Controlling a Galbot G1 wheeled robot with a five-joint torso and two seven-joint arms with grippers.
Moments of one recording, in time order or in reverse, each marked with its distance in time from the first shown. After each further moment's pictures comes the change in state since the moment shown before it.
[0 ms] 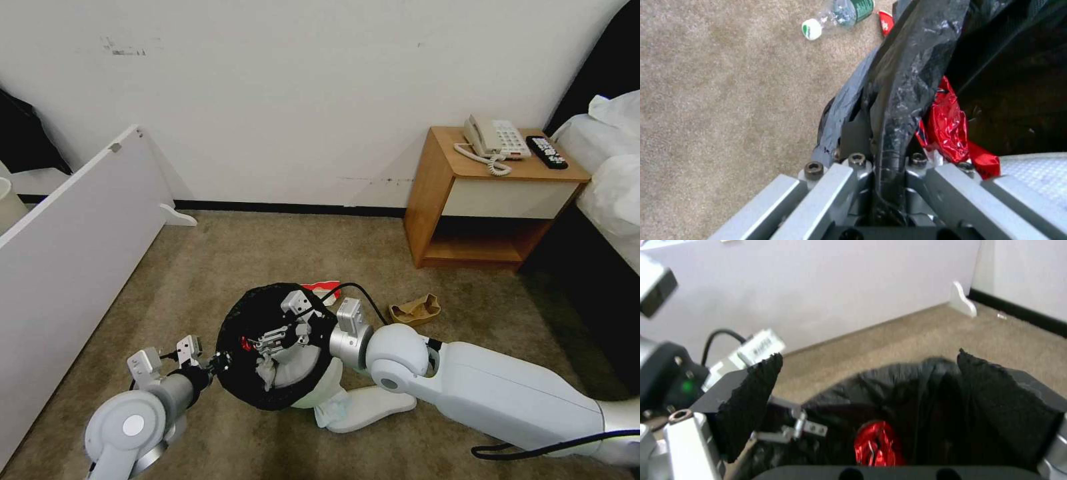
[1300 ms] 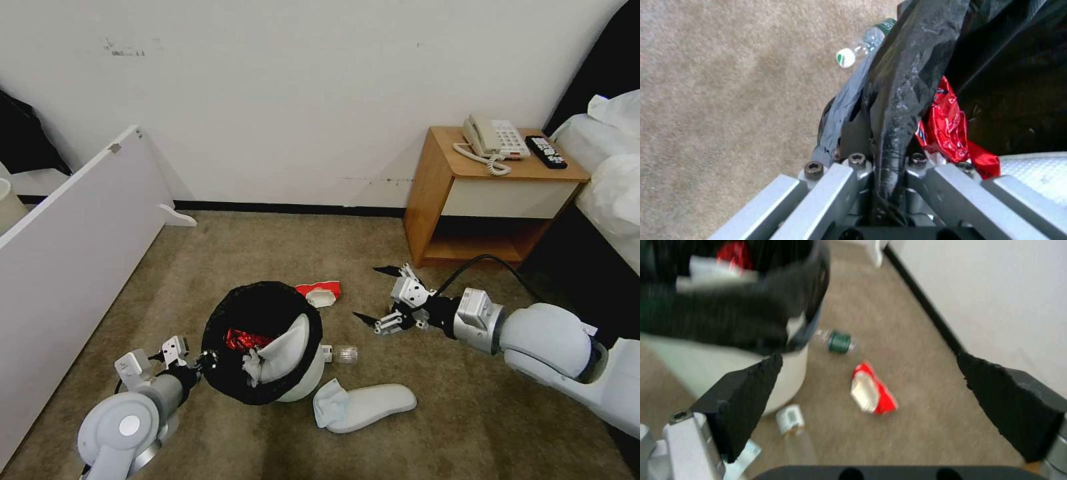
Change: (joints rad) left arm 0.002 -0.030 -0.059 0.024 0.085 -0.013 0.021; right arm -0.233 -0.544 0.376 0.173 -0.361 -0.053 -0.239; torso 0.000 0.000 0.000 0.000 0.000
